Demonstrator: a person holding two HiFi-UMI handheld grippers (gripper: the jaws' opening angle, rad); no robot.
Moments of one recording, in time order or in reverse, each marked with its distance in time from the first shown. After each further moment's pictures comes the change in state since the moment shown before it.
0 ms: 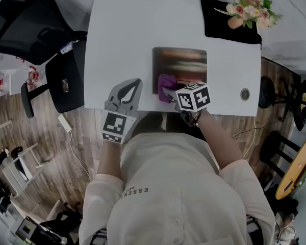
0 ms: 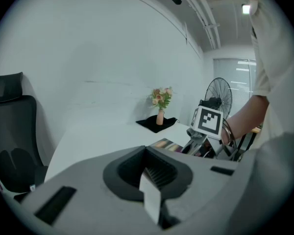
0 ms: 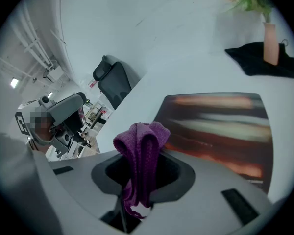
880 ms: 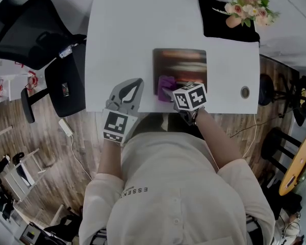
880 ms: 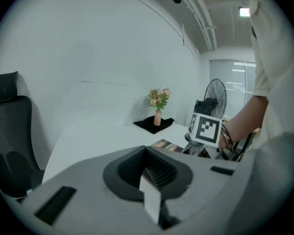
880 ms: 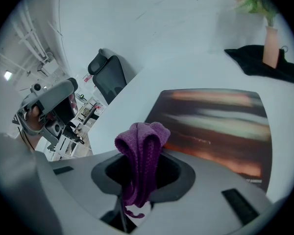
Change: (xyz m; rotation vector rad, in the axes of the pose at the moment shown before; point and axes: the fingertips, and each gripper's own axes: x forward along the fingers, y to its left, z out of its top) left arm 0.001 0.004 0.000 0.017 -0.013 -0.045; right arm 0.017 -0.007 -0.011 -0.020 0.037 -0.076
